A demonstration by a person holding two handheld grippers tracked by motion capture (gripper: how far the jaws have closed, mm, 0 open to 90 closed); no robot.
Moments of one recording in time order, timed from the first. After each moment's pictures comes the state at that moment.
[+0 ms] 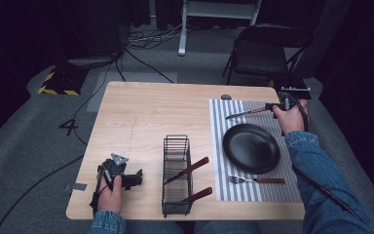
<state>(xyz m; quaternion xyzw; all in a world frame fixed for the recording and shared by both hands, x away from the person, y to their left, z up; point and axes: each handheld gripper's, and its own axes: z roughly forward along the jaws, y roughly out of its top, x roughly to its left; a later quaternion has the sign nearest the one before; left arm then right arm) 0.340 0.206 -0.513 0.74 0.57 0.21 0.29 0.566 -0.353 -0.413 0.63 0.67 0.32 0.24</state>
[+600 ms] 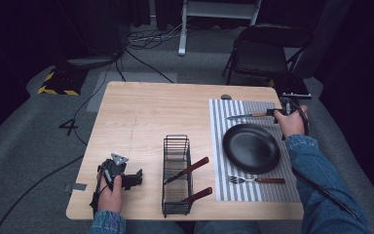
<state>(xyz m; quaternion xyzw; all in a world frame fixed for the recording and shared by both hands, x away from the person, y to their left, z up) 0.340 0.206 -0.513 0.74 0.57 0.21 0.29 0.569 -0.368 -0.440 0.65 0.66 0.30 0.22</state>
